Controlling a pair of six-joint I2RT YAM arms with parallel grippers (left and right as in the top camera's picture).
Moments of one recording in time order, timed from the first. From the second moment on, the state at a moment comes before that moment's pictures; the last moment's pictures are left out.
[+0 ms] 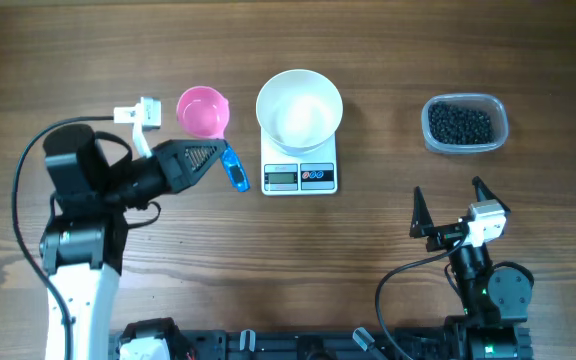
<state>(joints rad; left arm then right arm) 0.12 1.00 0.82 -0.33 1.08 -0.63 0.01 0.02 0.01 0.01 -0.15 -0.03</state>
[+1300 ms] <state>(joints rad) -0.13 0.94 0.82 -0.33 1.08 -0.77 0.01 0.02 0.01 0.01 -0.15 -0.03</state>
